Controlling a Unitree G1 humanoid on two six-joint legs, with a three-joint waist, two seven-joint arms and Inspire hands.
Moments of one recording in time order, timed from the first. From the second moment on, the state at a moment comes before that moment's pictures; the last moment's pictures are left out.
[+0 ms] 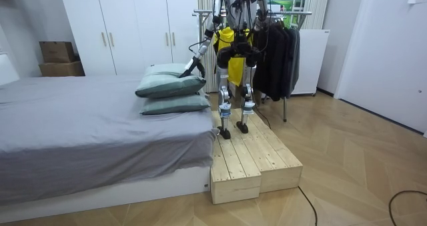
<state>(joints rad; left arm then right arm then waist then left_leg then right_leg) 0.24 0.32 0.23 1.01 0.31 0.25 0.27 -0.43 -0.52 -0.01 0.90 -0.18 0.10 0.39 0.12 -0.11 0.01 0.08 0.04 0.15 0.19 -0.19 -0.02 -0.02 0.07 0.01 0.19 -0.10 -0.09</state>
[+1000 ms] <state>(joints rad) 0.24 0.31 0.23 1.01 0.29 0.24 0.28 -0.43 -0.51 -0.02 0.97 -0.16 0.09 0.34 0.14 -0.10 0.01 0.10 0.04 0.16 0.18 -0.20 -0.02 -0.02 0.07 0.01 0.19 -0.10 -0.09</state>
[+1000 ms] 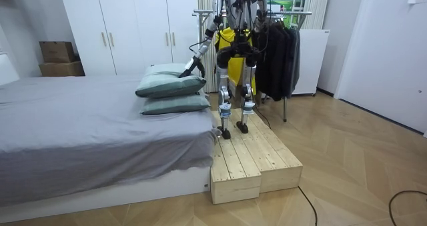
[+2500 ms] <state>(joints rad) 0.25 0.31 0.27 1.05 0.22 0.23 0.27 -0.35 -0.50 -0.11 0.63 0.09 0.08 0.04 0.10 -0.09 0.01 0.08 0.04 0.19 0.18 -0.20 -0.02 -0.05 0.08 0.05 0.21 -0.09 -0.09</state>
